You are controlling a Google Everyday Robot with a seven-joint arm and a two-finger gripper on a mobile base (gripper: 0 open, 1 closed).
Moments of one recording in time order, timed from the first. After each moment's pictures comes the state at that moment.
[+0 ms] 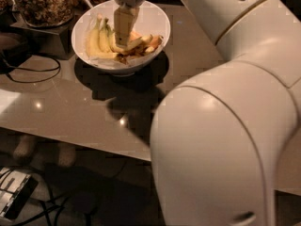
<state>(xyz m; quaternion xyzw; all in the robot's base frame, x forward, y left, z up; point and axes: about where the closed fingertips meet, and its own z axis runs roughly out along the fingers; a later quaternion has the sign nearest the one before) 0.660 0.042 0.968 -0.62 0.77 0.00 0.13</state>
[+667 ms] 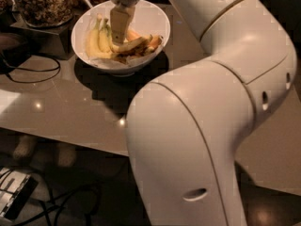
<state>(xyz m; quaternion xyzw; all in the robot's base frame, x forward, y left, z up) 0.680 0.055 0.963 -0.63 0.77 0.00 0.13</state>
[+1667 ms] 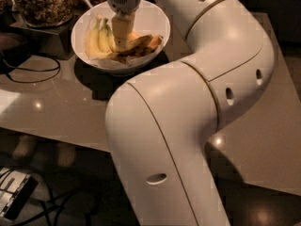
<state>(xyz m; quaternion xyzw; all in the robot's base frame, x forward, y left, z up) 0.696 0.057 0.936 -0.62 0.77 0.00 0.10</state>
